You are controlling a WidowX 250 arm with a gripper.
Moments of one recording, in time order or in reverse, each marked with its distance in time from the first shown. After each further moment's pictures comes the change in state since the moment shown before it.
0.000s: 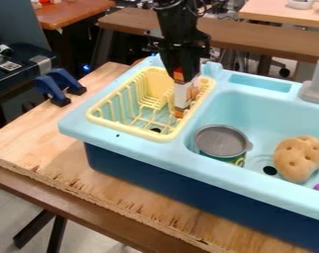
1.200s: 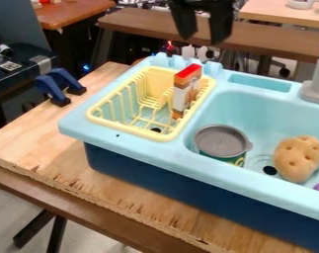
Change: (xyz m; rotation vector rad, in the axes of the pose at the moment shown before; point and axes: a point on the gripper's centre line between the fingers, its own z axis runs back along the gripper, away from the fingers) arm 0.011 -0.039 0.057 -0.038 0.066 -0.163
